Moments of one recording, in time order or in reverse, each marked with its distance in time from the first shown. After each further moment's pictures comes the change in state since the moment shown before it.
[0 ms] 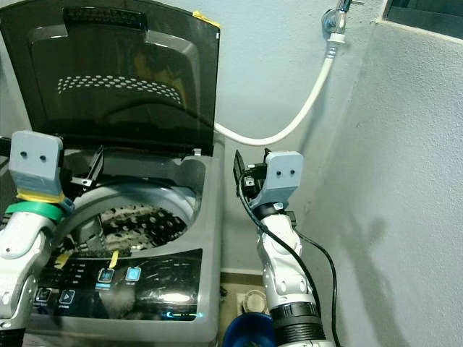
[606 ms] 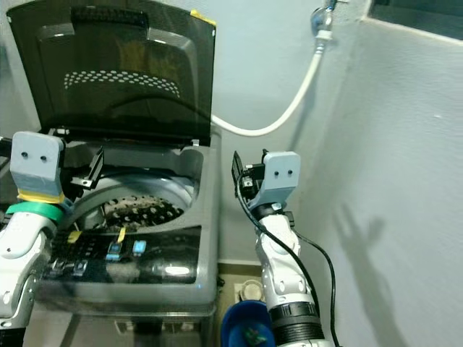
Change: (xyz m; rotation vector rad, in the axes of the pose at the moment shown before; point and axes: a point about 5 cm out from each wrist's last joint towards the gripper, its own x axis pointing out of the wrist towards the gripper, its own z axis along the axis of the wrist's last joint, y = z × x) left arm 0.001 0.002 0.000 0.000 0.000 0.007; right arm 0.001 0.004 -0.001 -0.013 0.005 0.012
